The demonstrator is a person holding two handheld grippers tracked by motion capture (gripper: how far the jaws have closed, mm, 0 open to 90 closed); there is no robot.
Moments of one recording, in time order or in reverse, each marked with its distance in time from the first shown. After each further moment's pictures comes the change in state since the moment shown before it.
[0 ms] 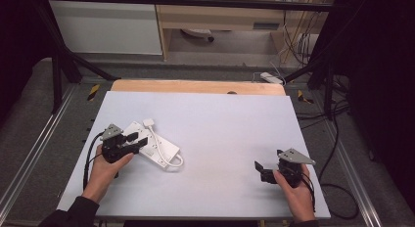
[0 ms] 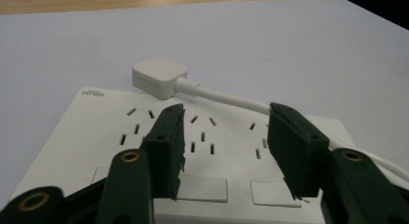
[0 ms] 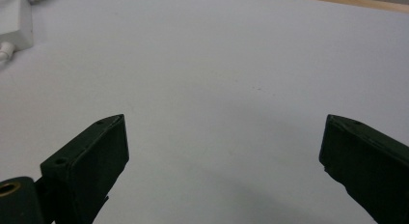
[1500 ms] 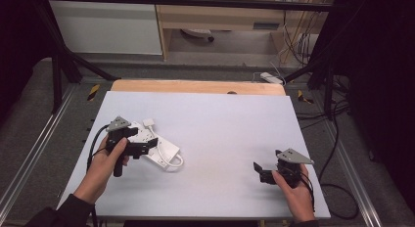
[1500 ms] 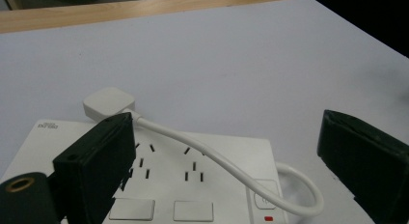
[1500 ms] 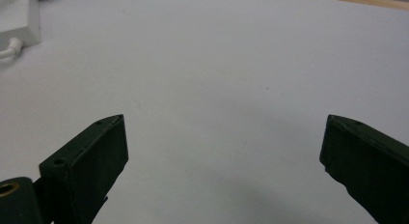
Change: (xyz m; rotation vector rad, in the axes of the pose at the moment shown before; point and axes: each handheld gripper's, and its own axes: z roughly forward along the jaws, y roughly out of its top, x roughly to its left) left arm -0.044 0.047 -0.020 0.060 -0.037 0.007; right arm 0.002 0.000 0.002 0.006 0.020 -0.014
